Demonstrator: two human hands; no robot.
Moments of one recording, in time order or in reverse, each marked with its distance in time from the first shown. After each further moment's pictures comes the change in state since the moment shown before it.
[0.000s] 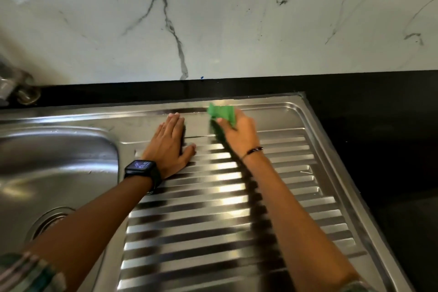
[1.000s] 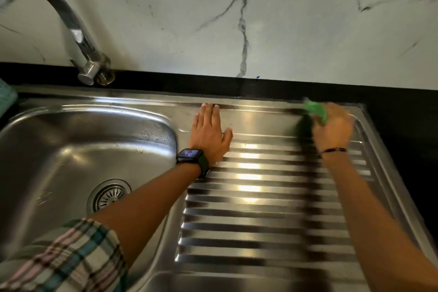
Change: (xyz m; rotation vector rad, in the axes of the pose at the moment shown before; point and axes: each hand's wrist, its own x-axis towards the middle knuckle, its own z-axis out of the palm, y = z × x) left_hand -0.007 -0.013 -0.015 -0.106 0.112 -0.225; right_hand 0.023 0.025 -0.043 -0.508 0.278 -0.039
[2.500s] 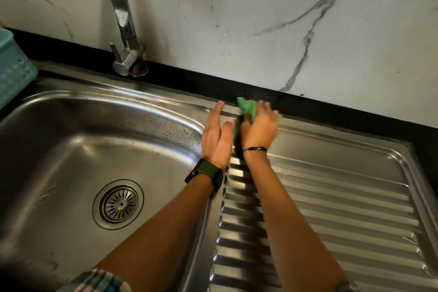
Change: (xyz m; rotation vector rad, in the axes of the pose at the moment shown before) left_hand 0.008 -0.043 -0.019 -1.101 0.344 -0.304; right_hand -0.029 -0.197 0.130 0.075 -0.063 -0.025
